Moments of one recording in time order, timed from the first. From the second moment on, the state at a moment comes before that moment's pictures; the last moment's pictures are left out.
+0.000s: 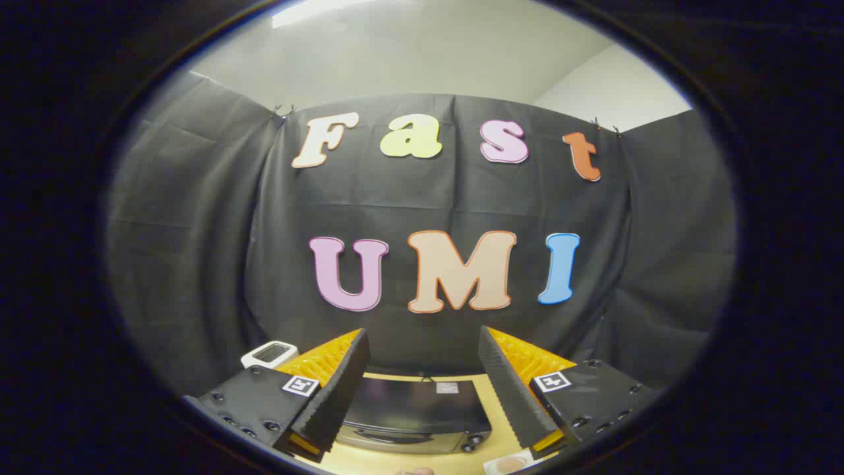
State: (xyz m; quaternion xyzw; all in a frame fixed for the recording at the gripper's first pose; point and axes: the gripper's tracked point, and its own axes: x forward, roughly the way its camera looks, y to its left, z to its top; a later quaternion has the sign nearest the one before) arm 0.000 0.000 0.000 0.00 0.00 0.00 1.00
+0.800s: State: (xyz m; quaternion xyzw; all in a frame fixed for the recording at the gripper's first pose) arm 0.022 0.010 -0.003 0.04 -0.03 -0.01 1.00
